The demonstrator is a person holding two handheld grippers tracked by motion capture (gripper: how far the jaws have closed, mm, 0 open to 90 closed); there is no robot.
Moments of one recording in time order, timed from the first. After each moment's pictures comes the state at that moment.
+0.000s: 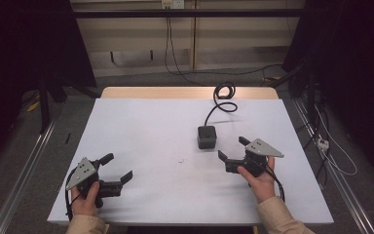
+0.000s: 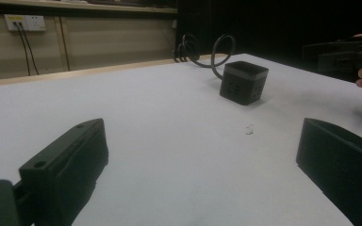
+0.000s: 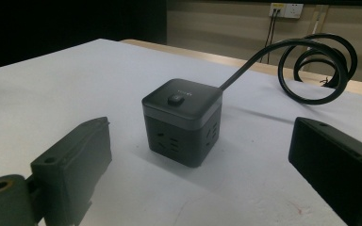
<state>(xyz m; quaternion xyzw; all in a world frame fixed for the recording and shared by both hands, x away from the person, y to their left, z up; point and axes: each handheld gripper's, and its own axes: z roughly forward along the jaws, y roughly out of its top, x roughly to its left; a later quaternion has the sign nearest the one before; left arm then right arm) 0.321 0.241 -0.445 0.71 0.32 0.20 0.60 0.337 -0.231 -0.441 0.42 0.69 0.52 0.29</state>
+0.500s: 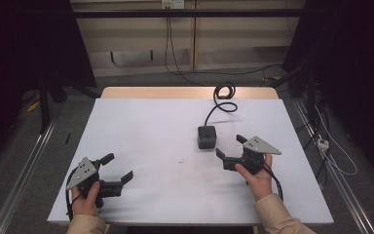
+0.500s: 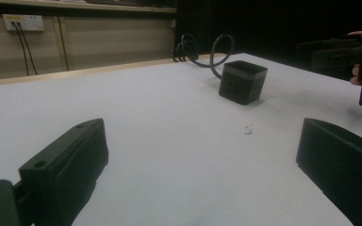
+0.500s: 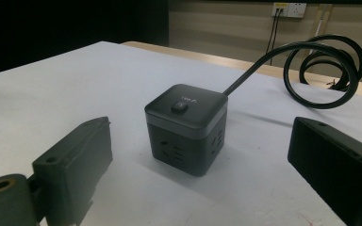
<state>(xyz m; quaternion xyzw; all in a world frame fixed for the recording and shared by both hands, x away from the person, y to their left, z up) 0.322 0.240 -0.445 0.71 0.32 0.20 0.60 0.344 -0.225 -0.439 0.42 0.68 0.53 0.28</state>
